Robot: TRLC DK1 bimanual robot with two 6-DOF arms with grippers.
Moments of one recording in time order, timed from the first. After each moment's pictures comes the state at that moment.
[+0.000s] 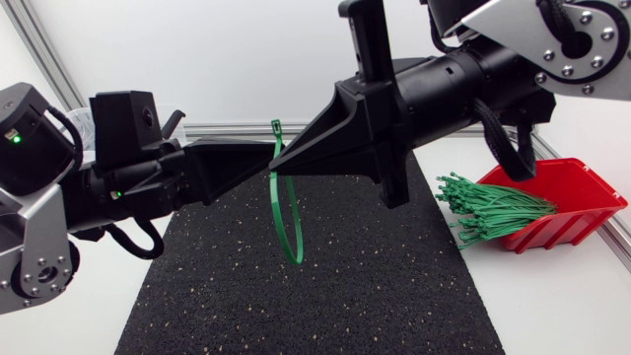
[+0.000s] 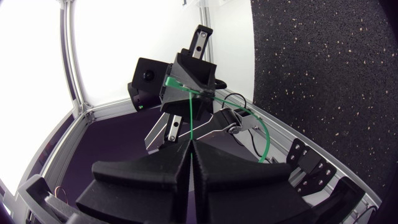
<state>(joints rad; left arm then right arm) -0.43 1.19 0.57 0.80 0.92 -0.60 0.57 1.43 1.29 -0.60 -1.15 1.07</state>
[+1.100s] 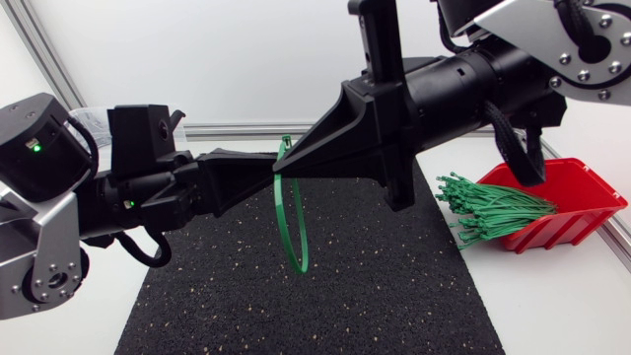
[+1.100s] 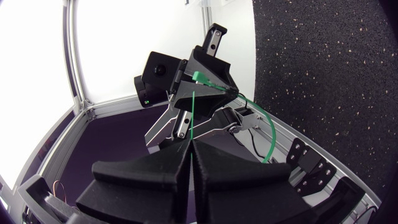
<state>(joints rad) -0.46 1.21 0.55 0.80 0.92 -0.60 0.58 1.40 1.26 -0.58 -1.15 1.07</state>
